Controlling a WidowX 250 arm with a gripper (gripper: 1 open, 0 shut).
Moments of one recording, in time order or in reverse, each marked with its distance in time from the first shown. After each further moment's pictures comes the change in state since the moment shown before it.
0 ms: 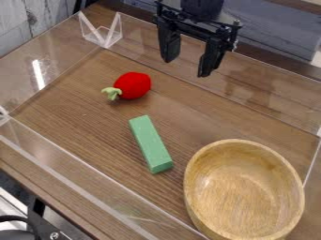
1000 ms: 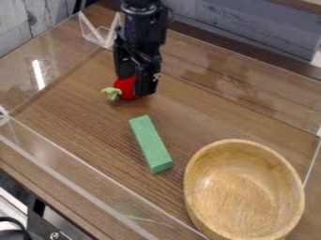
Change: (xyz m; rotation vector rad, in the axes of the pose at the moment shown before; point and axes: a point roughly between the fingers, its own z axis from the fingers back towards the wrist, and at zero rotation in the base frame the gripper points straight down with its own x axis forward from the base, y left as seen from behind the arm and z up) arm -0.005 0.087 -0.063 0.019 0.024 -0.365
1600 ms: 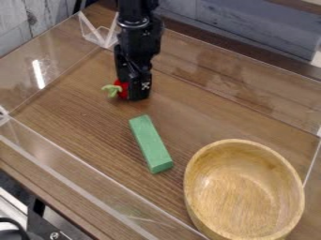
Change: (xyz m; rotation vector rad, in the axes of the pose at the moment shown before) arm 0.007 0.016 -0.019 0.045 -0.059 -0.171
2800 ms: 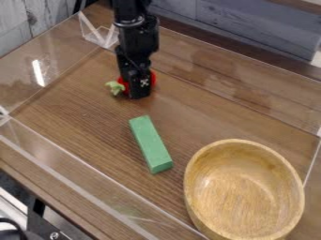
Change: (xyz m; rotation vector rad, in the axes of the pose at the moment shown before) arm 0.010 -0.006 0.009 -0.059 -0.074 -0.041
